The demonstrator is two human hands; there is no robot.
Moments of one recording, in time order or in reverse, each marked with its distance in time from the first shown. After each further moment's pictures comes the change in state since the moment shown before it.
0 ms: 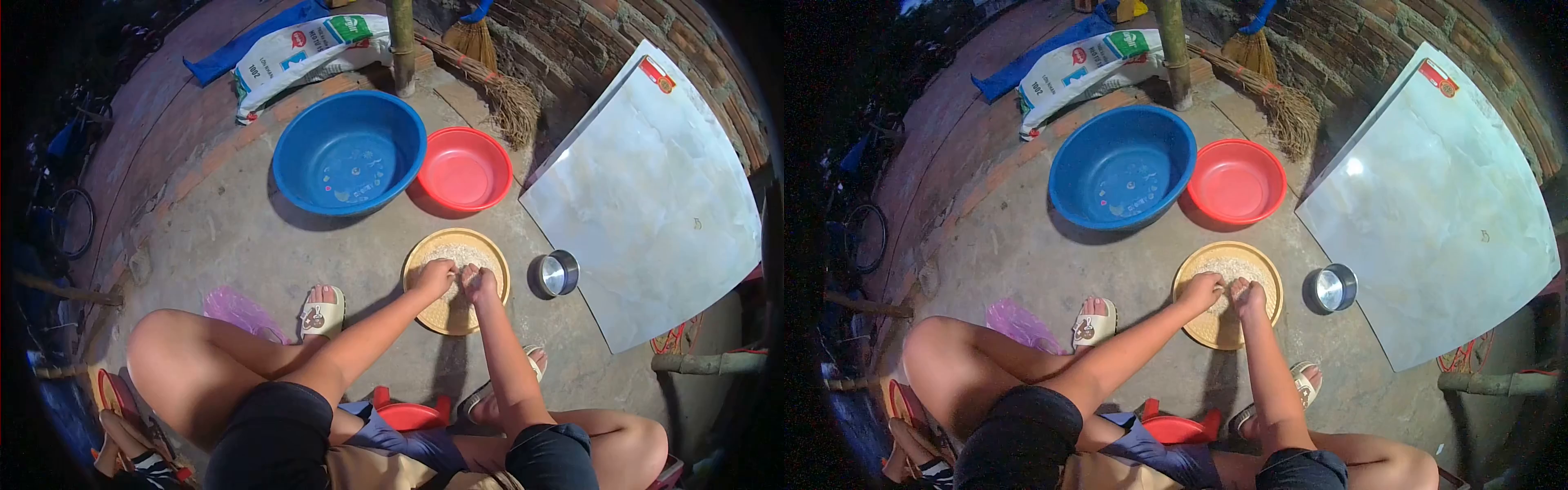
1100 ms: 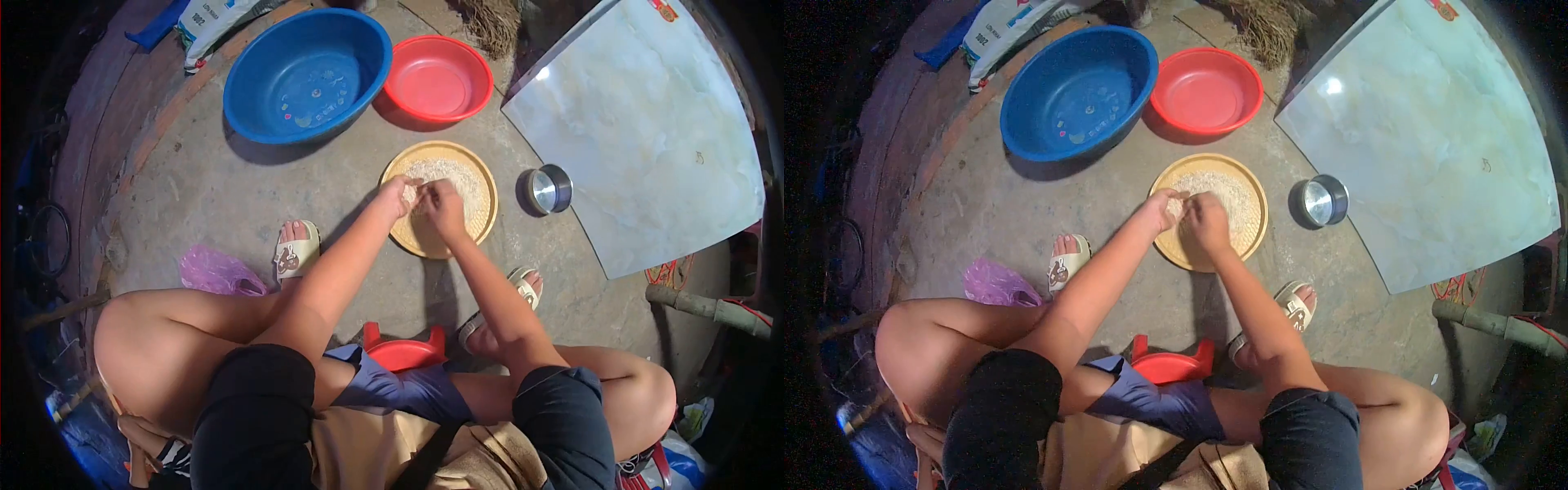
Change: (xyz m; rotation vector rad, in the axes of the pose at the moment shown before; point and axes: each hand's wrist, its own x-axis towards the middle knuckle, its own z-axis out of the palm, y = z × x) left_hand 0.027 -0.061 0.024 -1.704 0.068 -1.046; right_hand -0.059 0.043 0.027 -1.523 -0.253 -1.235
